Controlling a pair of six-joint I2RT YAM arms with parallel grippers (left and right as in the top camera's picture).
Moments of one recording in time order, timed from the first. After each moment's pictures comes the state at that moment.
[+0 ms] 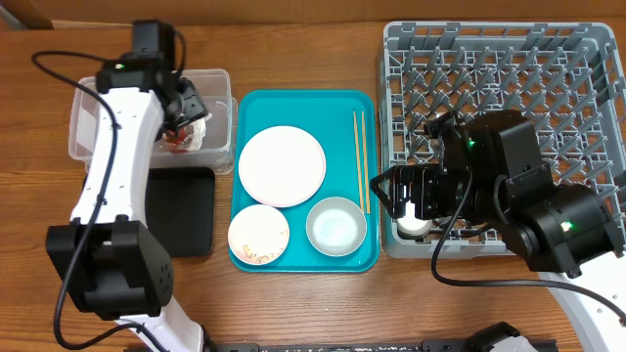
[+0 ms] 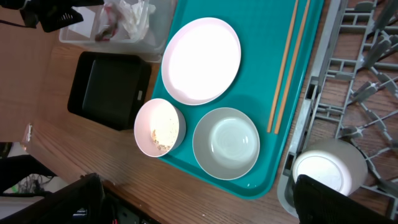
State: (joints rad) left arm 0.04 1.87 1.71 -1.09 -0.12 -0.48; right arm 0.40 1.15 1.36 -1.11 -0.35 0.36
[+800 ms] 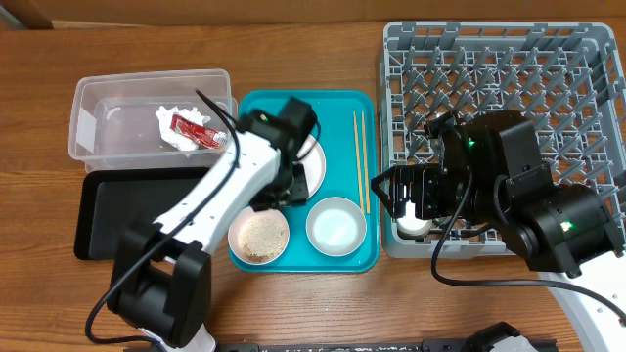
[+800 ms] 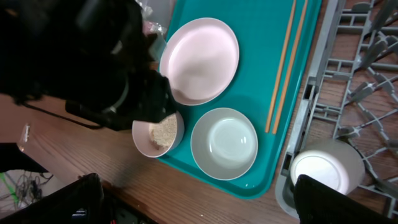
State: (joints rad) left arm -0.48 1.81 1.38 -1.20 0.00 -0.68; right arm 0.40 1.15 1.36 -1.11 -0.34 0.36
